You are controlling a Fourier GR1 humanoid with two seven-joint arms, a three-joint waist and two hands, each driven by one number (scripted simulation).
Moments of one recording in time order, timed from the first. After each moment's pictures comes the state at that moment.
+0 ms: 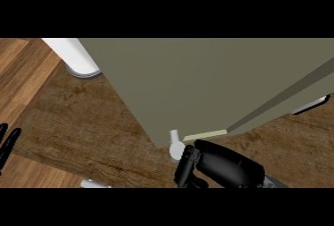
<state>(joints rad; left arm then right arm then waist) 0.38 0.80 -0.11 -1.87 1.01 -0.24 -0.53 -0.27 -0.13 0.48 -1.97 -0.19 0.47 0.48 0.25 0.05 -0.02</state>
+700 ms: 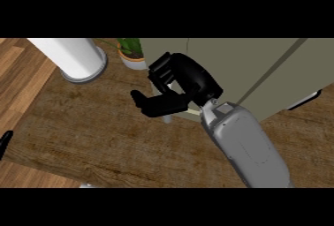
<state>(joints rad) 0.41 0.79 -0.08 -1.84 1.03 -0.27 -0.55 -0.77 0.00 0.29 -1.45 -0.11 0.07 0.52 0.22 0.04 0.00</state>
